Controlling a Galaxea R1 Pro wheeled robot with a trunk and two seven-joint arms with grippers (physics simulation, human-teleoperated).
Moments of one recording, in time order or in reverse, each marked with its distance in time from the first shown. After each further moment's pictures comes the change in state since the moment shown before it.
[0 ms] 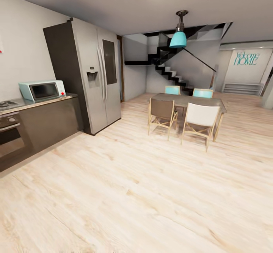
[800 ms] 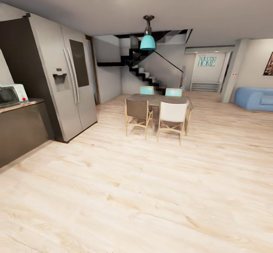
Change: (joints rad) left arm 0.000 0.001 0.000 -0.002 0.001 0.000 0.000; right arm 0.000 -0.001 0.001 -0.010 0.000 0.000 0.000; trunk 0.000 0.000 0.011
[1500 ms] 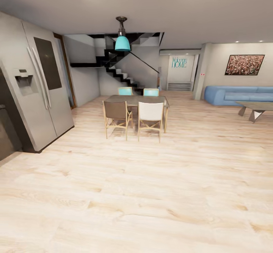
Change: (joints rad) left arm 0.000 0.004 0.001 -0.020 0.003 0.000 0.000; right arm 0.000 -0.001 0.000 0.000 0.000 0.000 0.001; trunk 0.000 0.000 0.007
